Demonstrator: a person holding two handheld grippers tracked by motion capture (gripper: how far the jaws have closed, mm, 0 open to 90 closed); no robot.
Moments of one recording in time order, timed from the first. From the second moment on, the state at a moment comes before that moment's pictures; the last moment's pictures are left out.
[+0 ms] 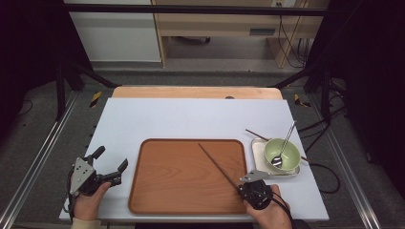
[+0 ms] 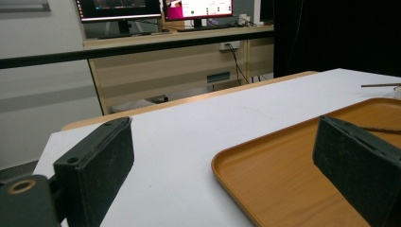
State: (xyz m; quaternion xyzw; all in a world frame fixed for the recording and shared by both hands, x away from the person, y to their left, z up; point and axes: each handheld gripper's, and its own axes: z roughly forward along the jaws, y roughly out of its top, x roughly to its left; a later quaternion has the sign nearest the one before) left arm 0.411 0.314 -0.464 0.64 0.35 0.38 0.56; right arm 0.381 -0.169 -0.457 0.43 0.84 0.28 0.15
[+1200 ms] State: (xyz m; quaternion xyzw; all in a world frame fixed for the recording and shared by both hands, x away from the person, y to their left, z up) left arm 0.412 0.319 -0.466 0.64 0.36 0.38 0.56; right arm 0.441 -0.326 -0.348 0.48 0.77 0.30 0.29
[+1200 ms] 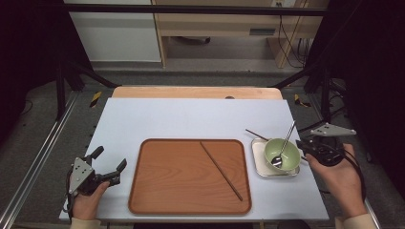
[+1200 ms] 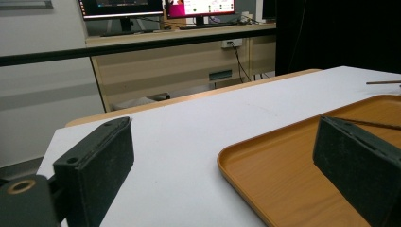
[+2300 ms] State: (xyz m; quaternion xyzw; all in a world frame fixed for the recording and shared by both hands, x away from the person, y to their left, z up) left arm 0.413 0.317 -0.467 0.65 0.35 0.38 0.56; right arm 0.450 -0.397 -0.440 0.50 0.79 0.24 0.25
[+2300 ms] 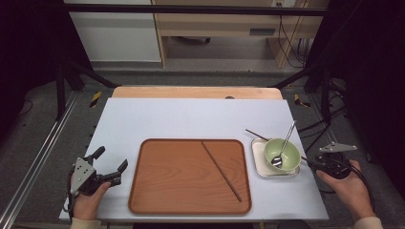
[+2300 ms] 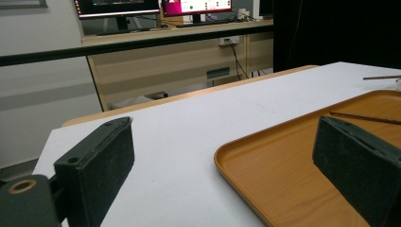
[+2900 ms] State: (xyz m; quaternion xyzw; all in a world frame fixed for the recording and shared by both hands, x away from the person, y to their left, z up) left arm 0.413 0.317 -0.467 0.65 0.35 0.38 0.56; right arm 0.470 -0.399 -0.452 0.47 0.82 0.21 0.23
